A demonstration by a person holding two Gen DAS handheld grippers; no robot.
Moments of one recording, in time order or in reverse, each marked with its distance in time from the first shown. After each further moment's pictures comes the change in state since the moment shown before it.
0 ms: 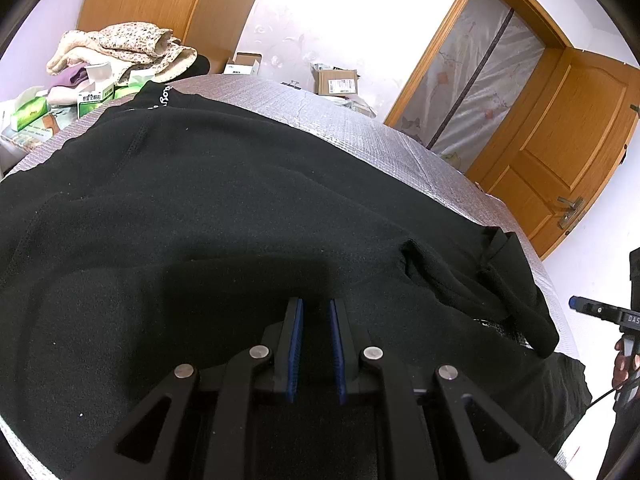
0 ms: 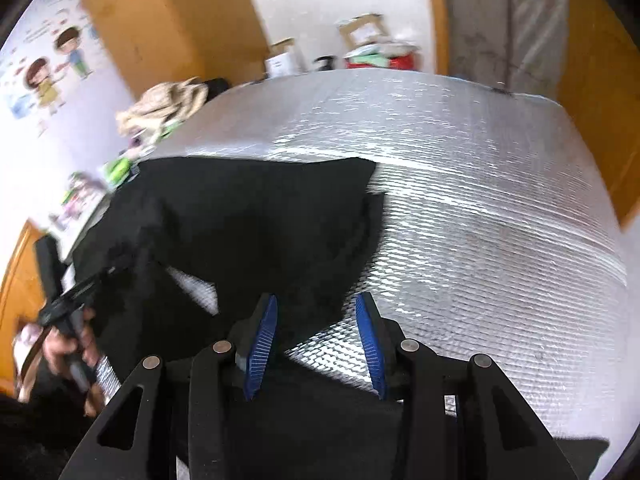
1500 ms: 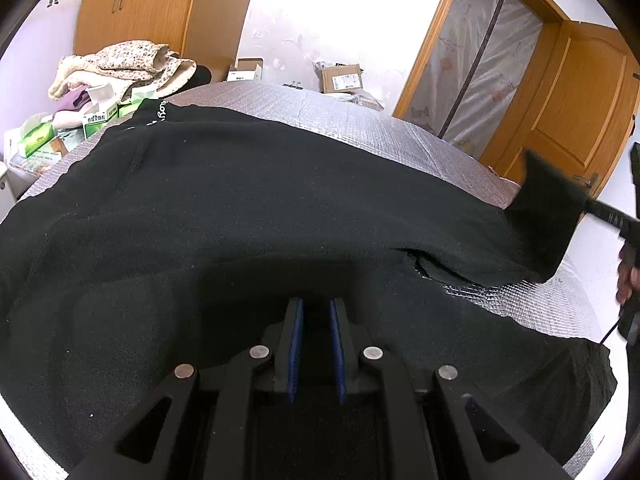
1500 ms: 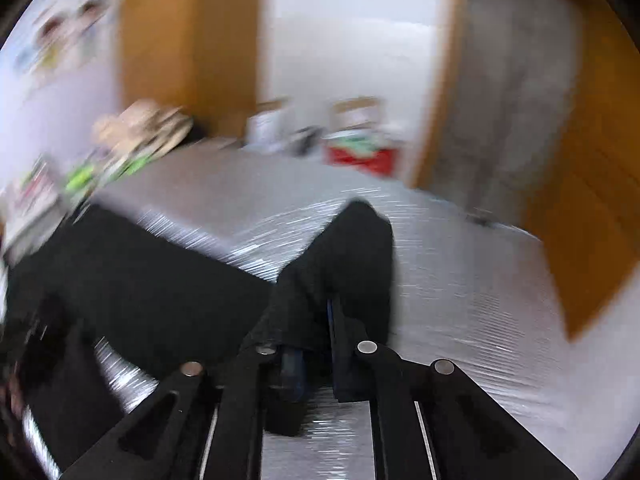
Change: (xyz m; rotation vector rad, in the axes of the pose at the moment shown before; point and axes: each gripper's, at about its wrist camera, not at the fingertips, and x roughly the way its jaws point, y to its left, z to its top) left arm 0.002 -0.019 0.000 0.066 0.003 0.086; right arm 0.039 0.045 0.075 -0.276 -0.186 -0.166
